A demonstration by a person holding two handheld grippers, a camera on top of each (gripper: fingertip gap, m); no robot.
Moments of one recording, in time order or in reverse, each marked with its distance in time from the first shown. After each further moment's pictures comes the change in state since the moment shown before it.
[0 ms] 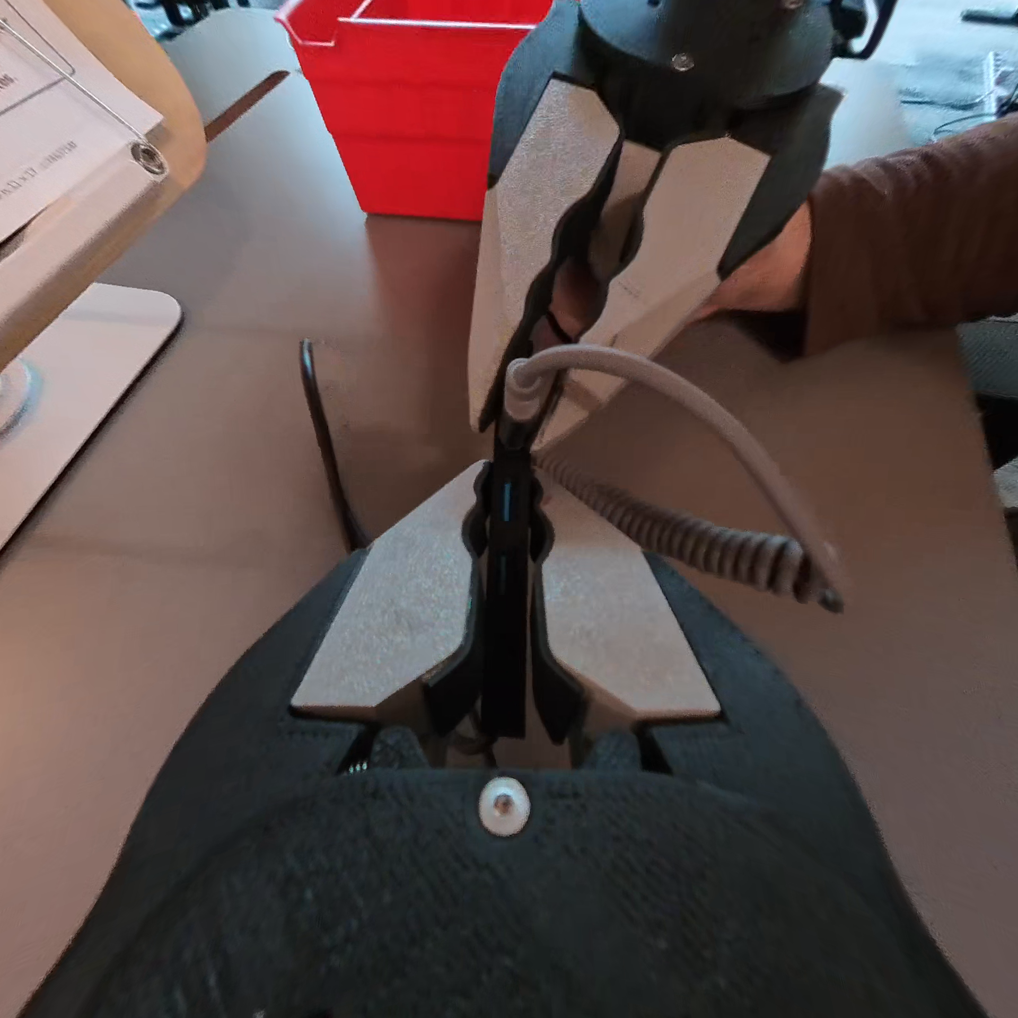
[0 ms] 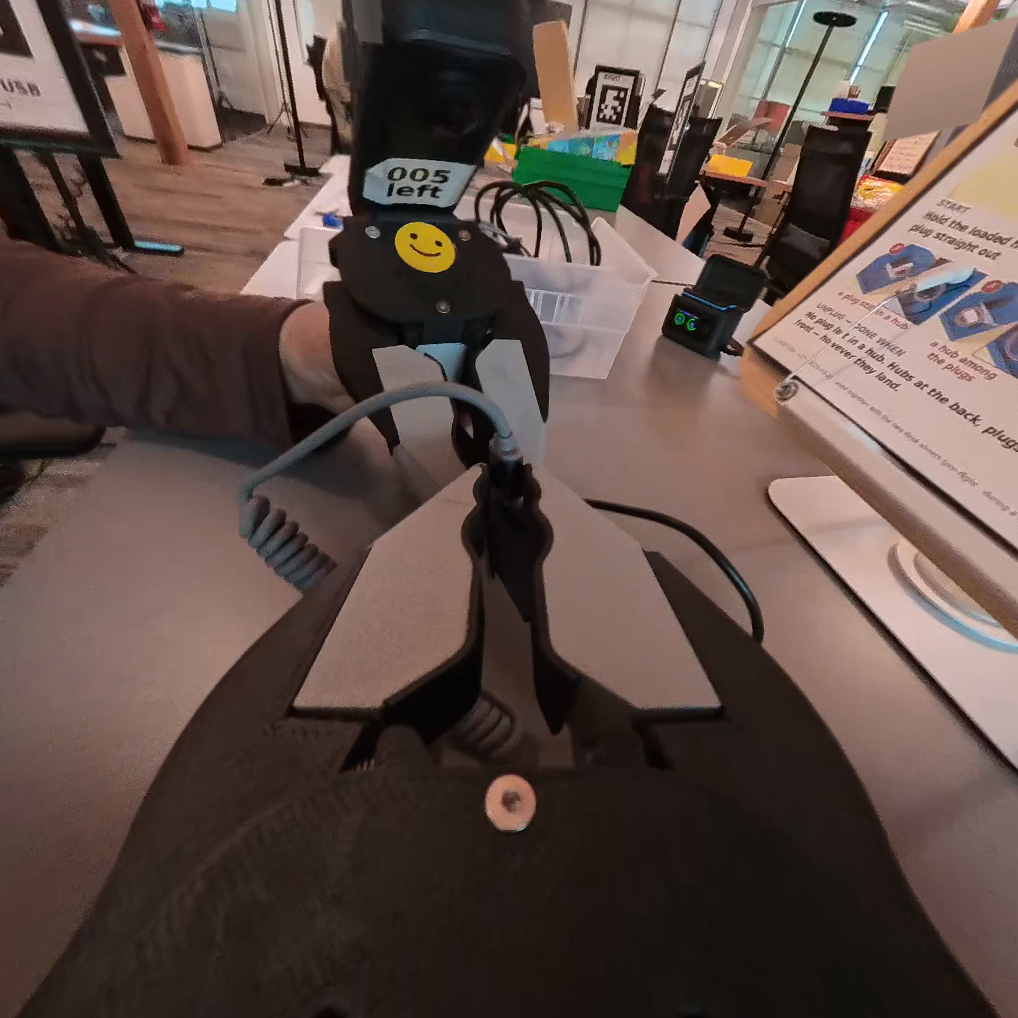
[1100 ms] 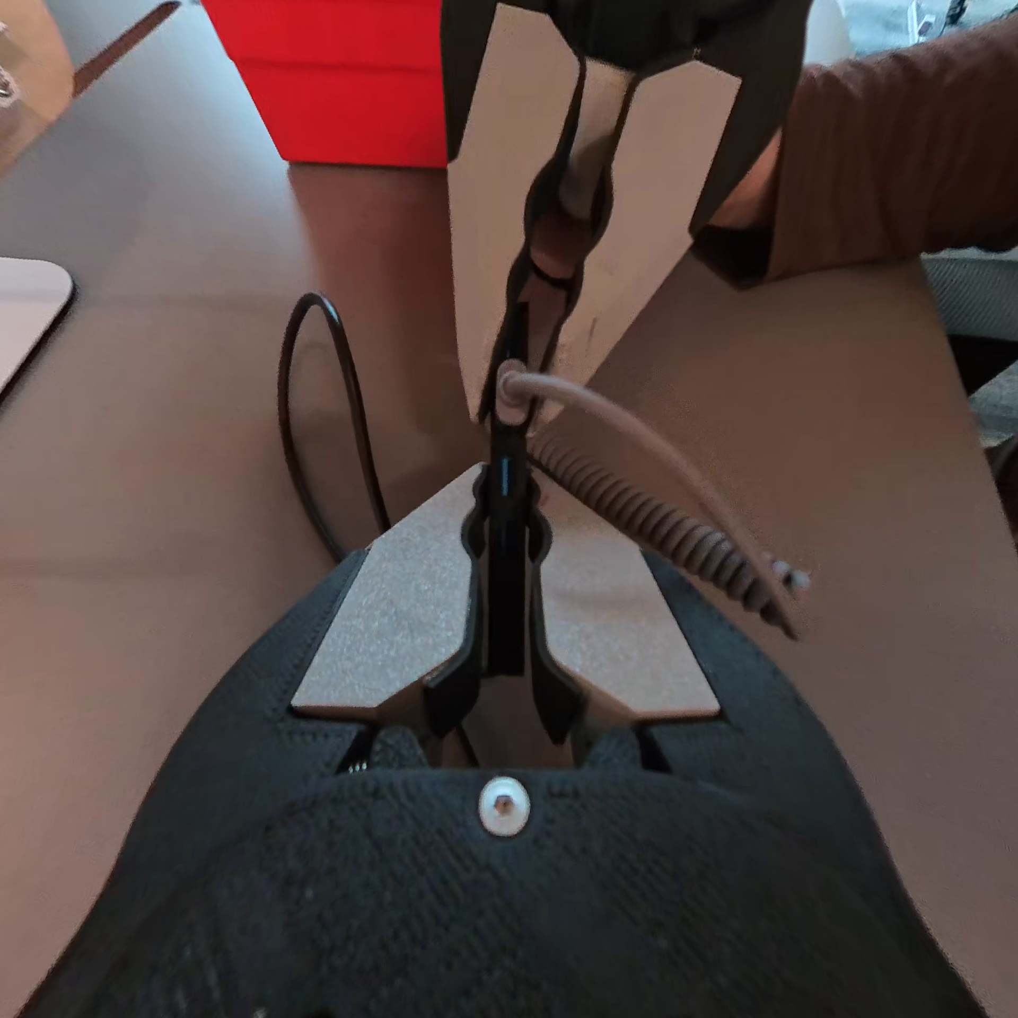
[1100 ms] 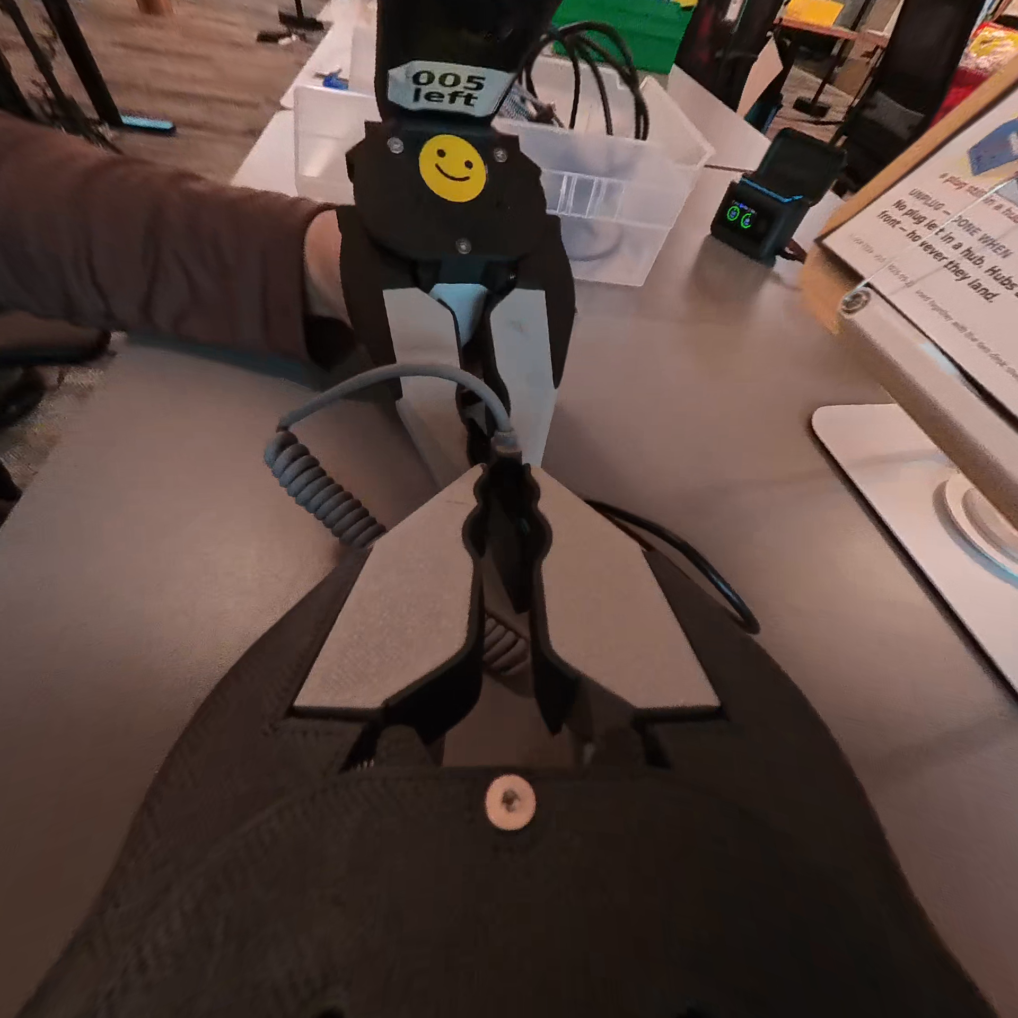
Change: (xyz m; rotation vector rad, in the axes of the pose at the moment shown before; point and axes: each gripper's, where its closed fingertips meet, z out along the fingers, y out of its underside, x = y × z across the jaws) left arm 0.011 0.020 0.011 -0.049 0.106 0.030; right arm -0.007 0.030 -0.005 -0.181 -0.050 -0.004
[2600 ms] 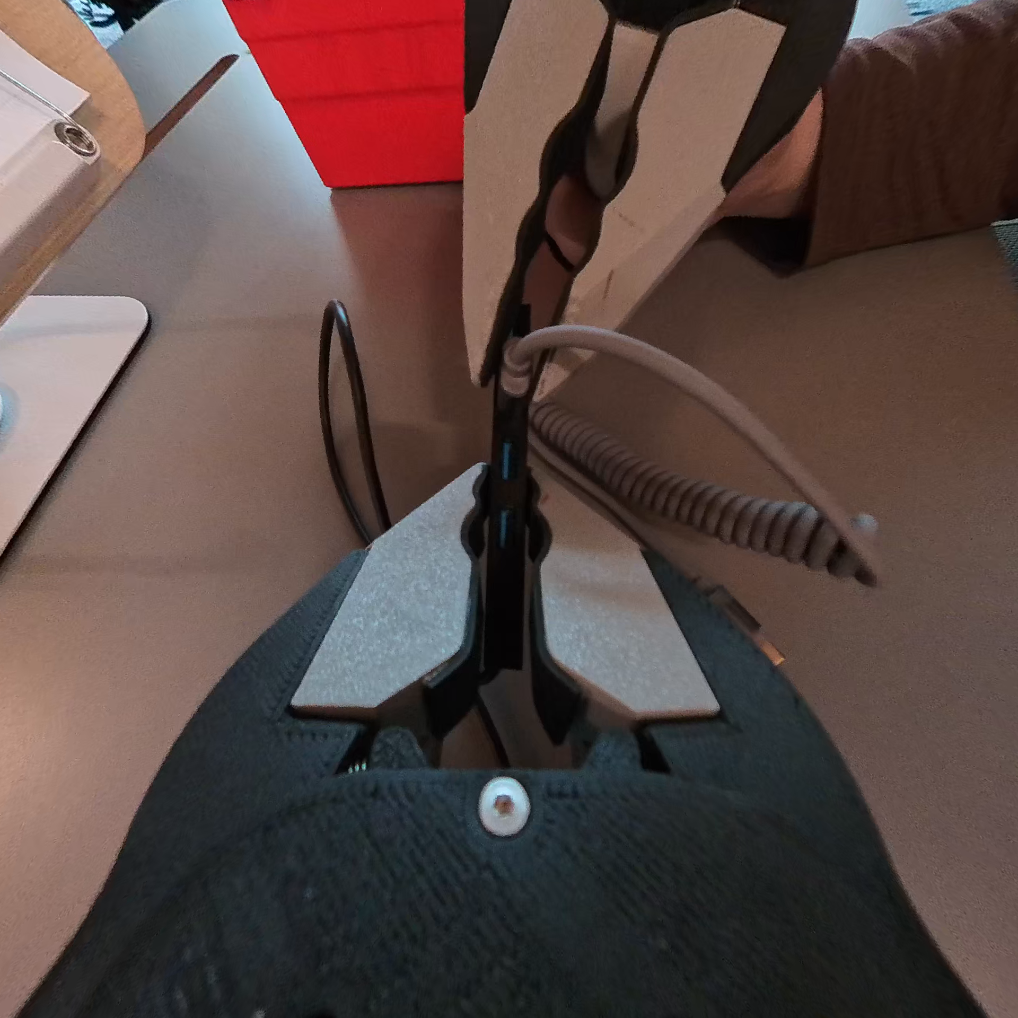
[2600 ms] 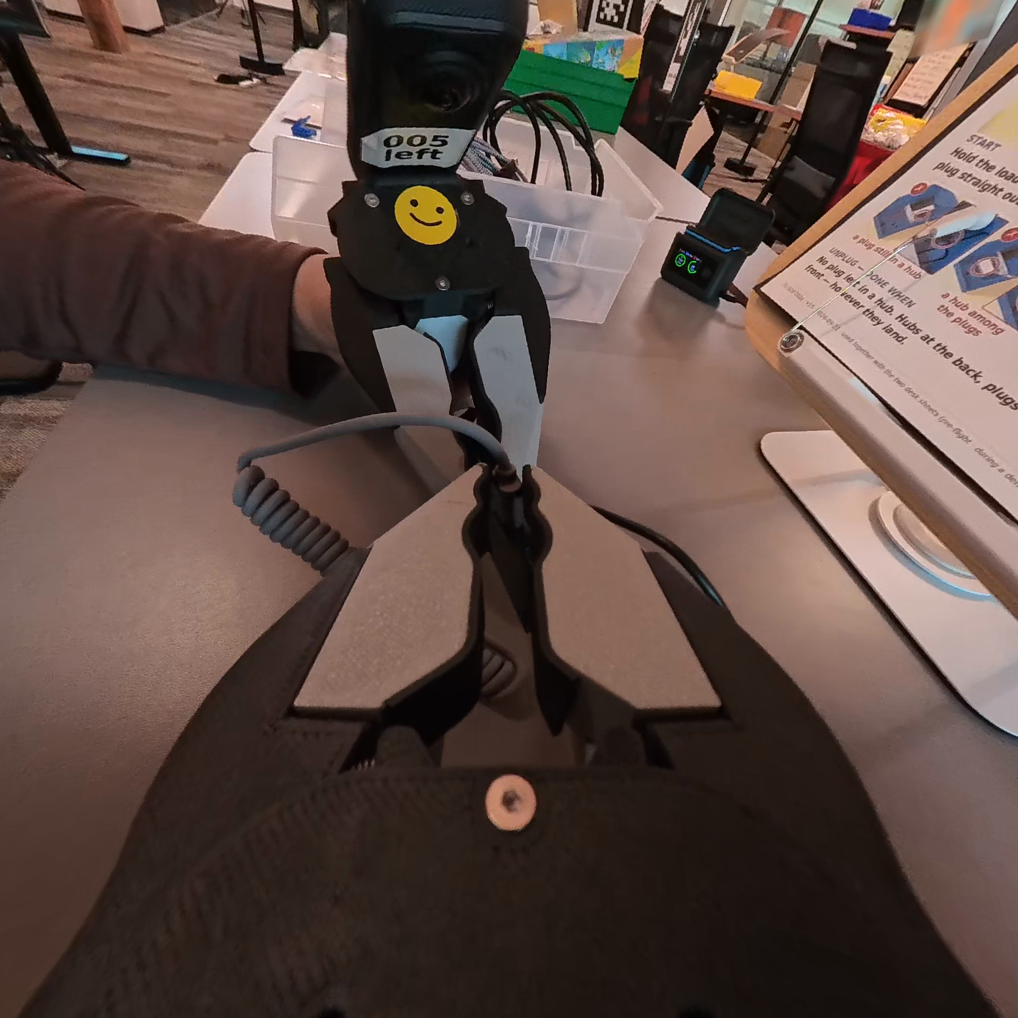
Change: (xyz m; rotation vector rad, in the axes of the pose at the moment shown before) left arm -0.010 -0.001 -0.004 0.014 -0.079 0.074; right arm 0.005 -0.013 -0.005 0.065 0.080 -0.021
